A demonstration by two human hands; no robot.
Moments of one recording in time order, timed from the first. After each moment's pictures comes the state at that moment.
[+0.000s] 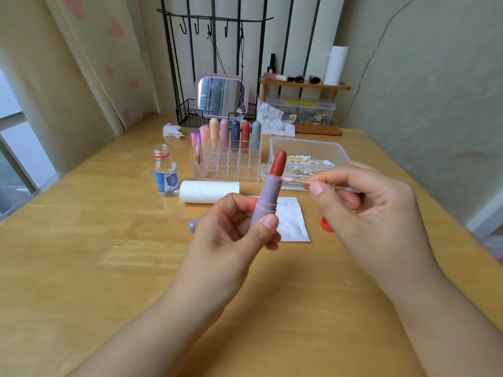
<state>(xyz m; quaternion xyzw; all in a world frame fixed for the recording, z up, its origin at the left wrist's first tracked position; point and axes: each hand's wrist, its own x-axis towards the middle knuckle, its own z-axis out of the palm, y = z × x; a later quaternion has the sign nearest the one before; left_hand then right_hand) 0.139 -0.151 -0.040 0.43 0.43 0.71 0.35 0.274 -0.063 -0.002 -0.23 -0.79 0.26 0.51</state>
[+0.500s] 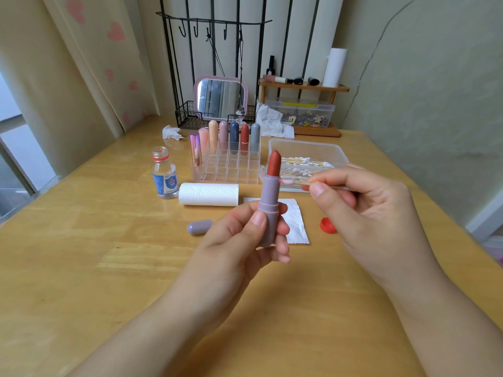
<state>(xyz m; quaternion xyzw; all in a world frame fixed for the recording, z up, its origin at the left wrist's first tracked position) 0.141 -0.151 -0.040 0.40 0.34 0.70 0.49 0.274 -0.061 -0.001 -0.24 -0.77 0.33 0.49</state>
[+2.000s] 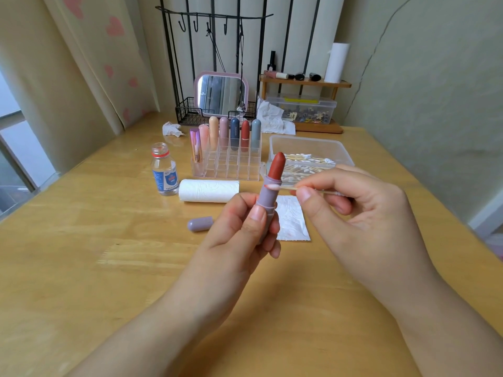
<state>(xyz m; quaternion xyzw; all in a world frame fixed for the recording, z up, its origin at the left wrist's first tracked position) 0.144 -0.152 -0.042 0.41 0.36 0.71 0.45 0.271 -0.071 -0.002 -0.20 -0.82 0.21 0.50</state>
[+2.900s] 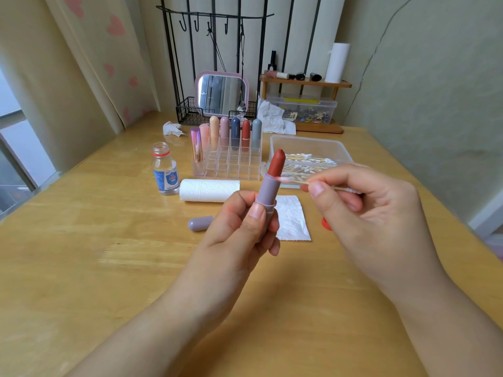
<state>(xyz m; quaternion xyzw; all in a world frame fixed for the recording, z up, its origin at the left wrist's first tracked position) 0.142 -0.152 -0.041 0.42 0.37 0.70 0.44 0.274 -0.072 0.000 -0.22 -0.79 0.29 0.50</state>
